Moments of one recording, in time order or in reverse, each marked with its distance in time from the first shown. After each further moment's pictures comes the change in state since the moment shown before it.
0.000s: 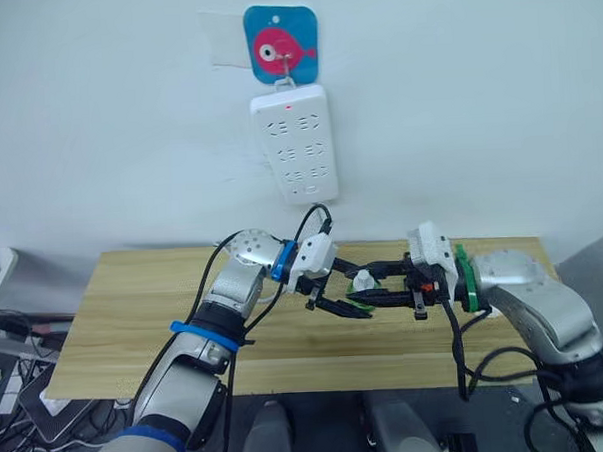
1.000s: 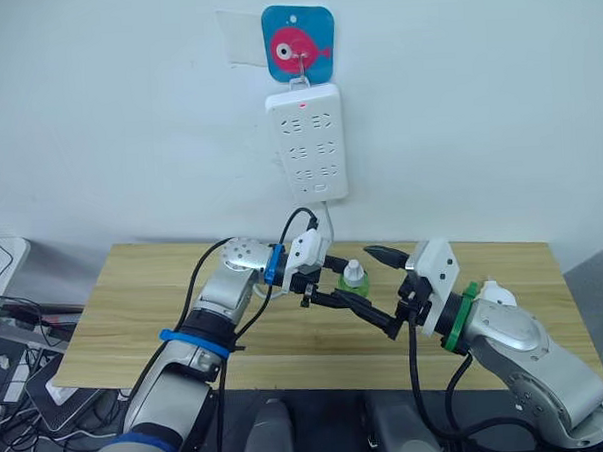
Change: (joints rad) left arm 0.026 0.011 0.024 0.023 0.020 0.057 0.133; right arm 0.359 0.172 -0.058 -0.445 -0.101 0.178 -0.664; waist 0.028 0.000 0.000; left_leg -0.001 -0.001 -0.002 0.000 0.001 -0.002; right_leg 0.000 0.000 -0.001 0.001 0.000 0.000
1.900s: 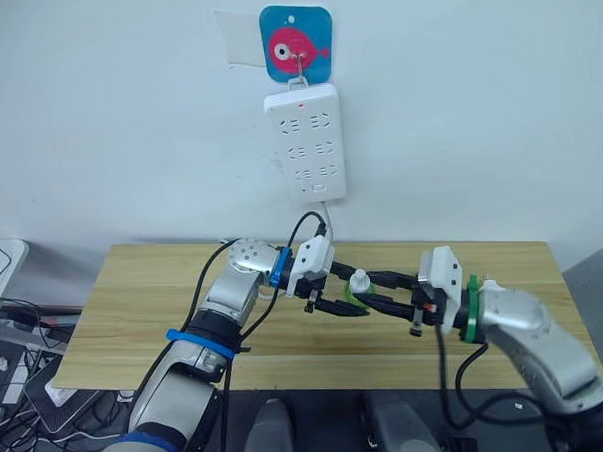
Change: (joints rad) left arm 0.013 -0.010 -0.026 -0.032 0.003 -0.031 -0.070; right arm -0.134 -0.180 0.011 0.373 0.066 -0.324 0.503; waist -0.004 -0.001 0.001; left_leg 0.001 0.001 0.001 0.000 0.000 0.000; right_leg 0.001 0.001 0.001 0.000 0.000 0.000
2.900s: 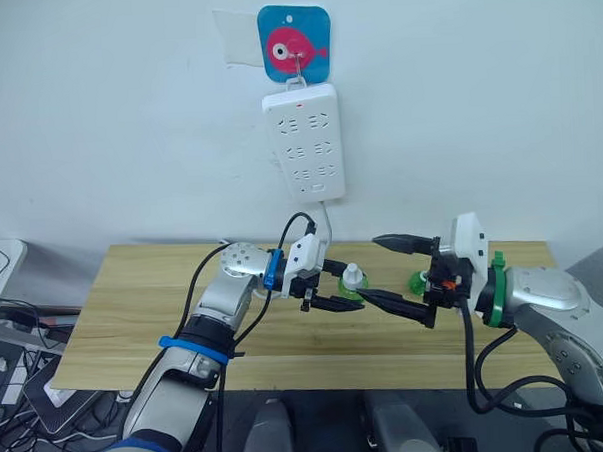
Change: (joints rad) left arm 0.032 0.013 0.031 0.010 -0.005 0.018 0.090; right arm -0.019 0.039 -0.153 -0.309 0.130 0.374 -0.271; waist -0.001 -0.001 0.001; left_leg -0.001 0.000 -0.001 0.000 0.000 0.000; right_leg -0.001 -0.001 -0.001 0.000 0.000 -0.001
